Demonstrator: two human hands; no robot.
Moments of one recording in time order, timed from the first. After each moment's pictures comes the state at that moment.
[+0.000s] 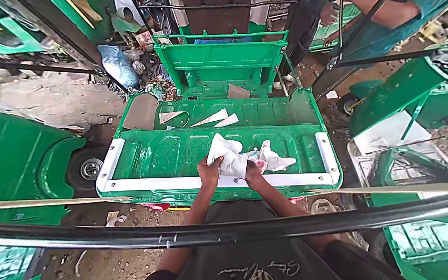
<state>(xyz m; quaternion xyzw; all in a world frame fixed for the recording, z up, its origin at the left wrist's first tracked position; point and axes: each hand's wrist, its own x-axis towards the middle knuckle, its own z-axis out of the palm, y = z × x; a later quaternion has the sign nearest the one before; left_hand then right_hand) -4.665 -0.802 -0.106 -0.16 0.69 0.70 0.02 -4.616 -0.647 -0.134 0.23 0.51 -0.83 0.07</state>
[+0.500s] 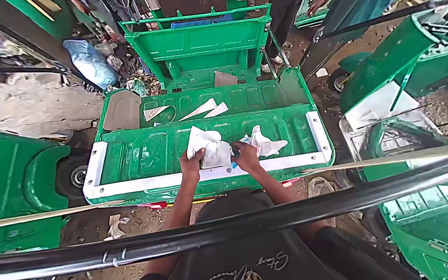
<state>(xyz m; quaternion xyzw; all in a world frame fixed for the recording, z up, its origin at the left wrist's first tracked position) -4.676 -0.828 -0.121 -0.19 0.68 0.70 0.06 -4.633 -0.620 -0.114 0.16 0.88 -0.43 0.14</state>
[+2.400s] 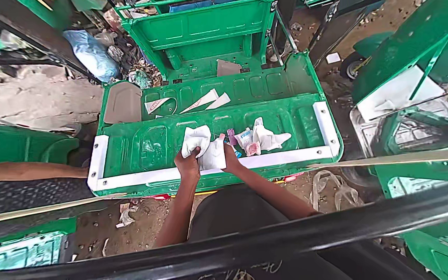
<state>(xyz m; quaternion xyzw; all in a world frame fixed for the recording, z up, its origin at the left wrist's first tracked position) -4.662 -0.821 -0.119 -0.24 0.69 0.68 -0.02 -4.629 -0.683 -0.152 0.01 0.75 -0.66 0.00</state>
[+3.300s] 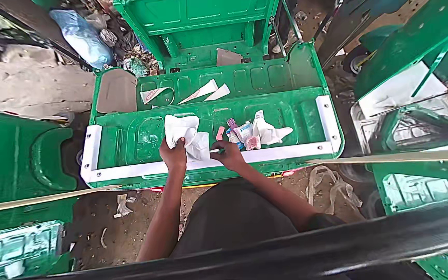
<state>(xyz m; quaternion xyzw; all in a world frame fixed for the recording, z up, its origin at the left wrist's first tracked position) -4.675 -0.857 -0.115 -0.18 0.82 0.54 -0.04 -4.616 -0.669 -0.147 0.04 0.77 -0.63 0.08</state>
